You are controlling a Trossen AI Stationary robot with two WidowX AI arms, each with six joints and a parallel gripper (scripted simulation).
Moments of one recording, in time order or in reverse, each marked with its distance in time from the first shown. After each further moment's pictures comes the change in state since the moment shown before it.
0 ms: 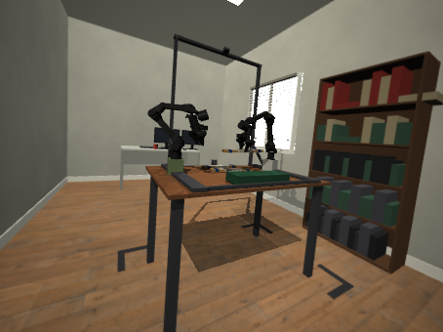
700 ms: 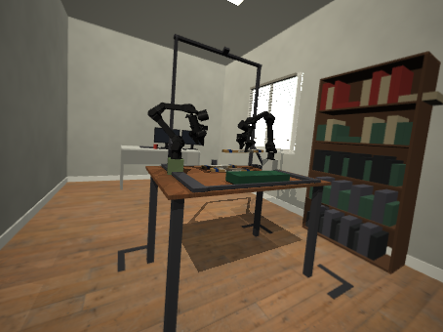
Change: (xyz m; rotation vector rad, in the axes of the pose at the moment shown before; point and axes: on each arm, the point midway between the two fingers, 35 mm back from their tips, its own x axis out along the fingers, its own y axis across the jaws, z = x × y) left arm 0.001 -0.001 -0.002 0.000 -0.003 0.000; right arm 0.000 0.000 0.000 0.000 0.000 0.000
